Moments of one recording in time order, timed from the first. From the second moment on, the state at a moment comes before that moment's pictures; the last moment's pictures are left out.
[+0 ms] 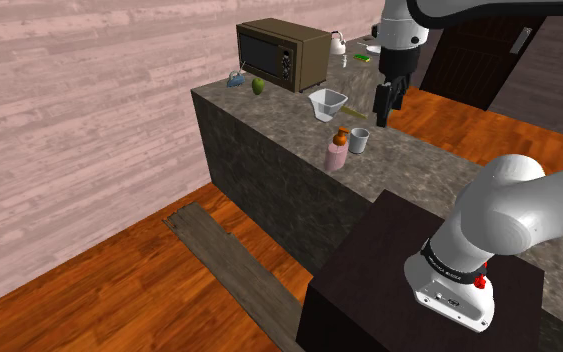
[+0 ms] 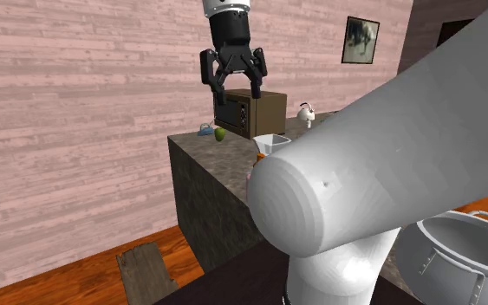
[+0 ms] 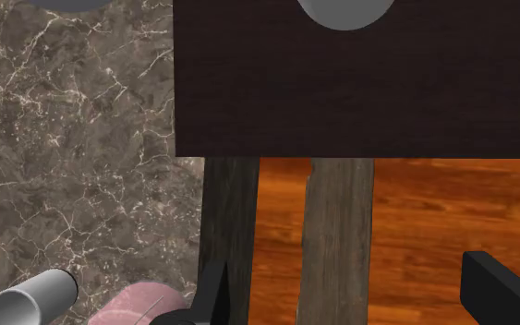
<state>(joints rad) -0.02 -0.79 -0.04 -2.45 -0.12 1.53 -0.09</state>
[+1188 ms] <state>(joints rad) -0.07 -0.35 -0.33 -2.42 -0.20 2.03 -0.38</state>
